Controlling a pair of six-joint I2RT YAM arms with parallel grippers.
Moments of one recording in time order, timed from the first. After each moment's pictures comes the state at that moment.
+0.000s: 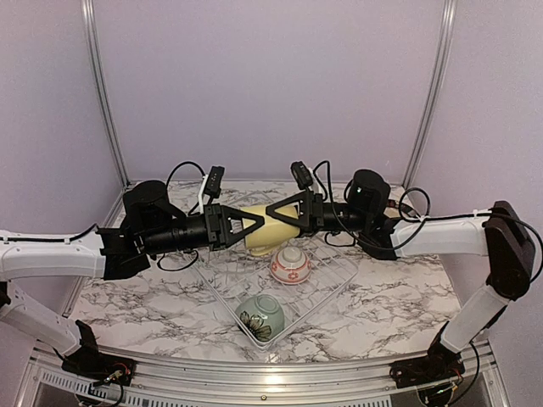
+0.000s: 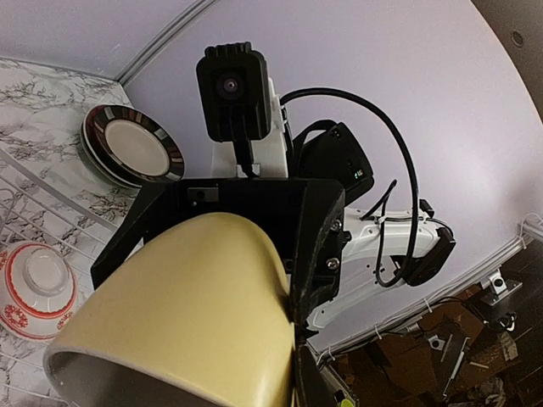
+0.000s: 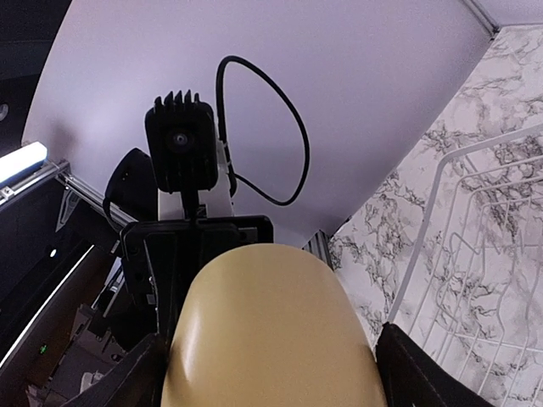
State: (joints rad) left arm -0.94 1.32 0.82 0.49 0.34 -0.94; right arm 0.72 1.59 0.92 0.75 -0.87 1.01
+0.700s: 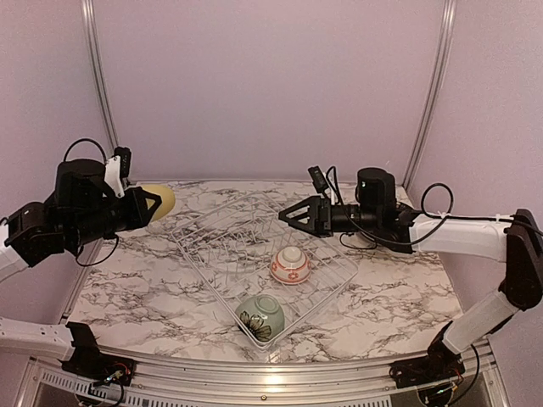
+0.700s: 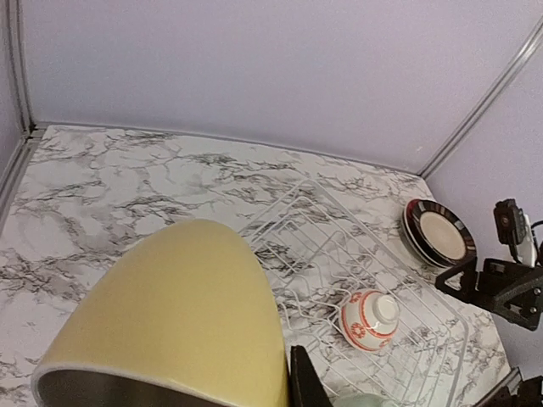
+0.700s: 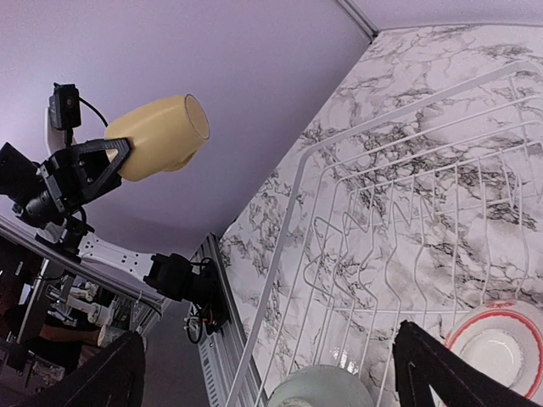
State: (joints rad) left arm -0.86 0.89 0.99 -0.51 -0.36 -0.61; right arm 0.65 1.48 0.92 0.33 -0.72 0.70
